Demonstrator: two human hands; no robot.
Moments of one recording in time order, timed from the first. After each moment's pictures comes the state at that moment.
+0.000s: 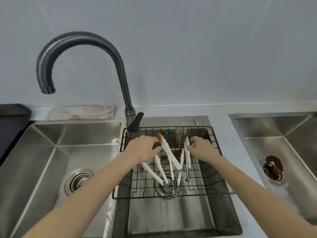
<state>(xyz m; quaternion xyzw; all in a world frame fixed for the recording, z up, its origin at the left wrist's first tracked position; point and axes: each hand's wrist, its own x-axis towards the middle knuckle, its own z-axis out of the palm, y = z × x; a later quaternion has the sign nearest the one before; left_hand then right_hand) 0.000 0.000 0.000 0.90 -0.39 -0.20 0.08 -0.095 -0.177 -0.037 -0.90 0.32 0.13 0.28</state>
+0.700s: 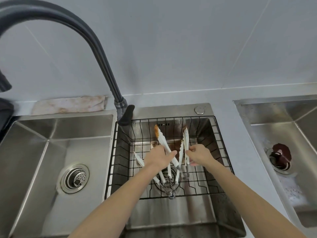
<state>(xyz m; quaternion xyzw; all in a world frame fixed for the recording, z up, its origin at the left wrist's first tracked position) -0.029 -0.057 -0.082 0.90 -0.17 -0.34 0.20 -0.097 -0.187 -0.099 -0.78 0.42 0.17 0.43</state>
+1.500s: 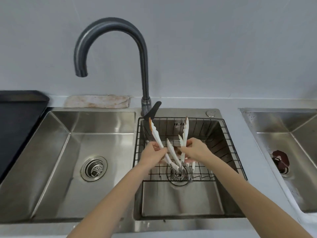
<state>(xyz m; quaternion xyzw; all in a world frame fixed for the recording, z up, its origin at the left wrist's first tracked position) -0.038 0.048 -0.042 0.76 -0.01 -0.35 0.54 -0.100 -0.088 -0.019 -0.80 0.36 0.14 0.46</state>
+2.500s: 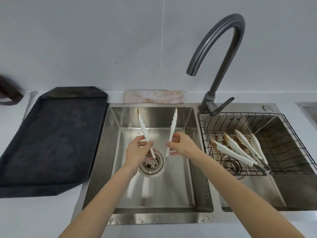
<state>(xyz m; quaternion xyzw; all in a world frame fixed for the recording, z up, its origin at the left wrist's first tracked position) 0.088 0.300 -0.040 0.72 0.07 -0.29 0.62 0.035 0.154 -0.027 -0.73 0.33 0.12 0.59</state>
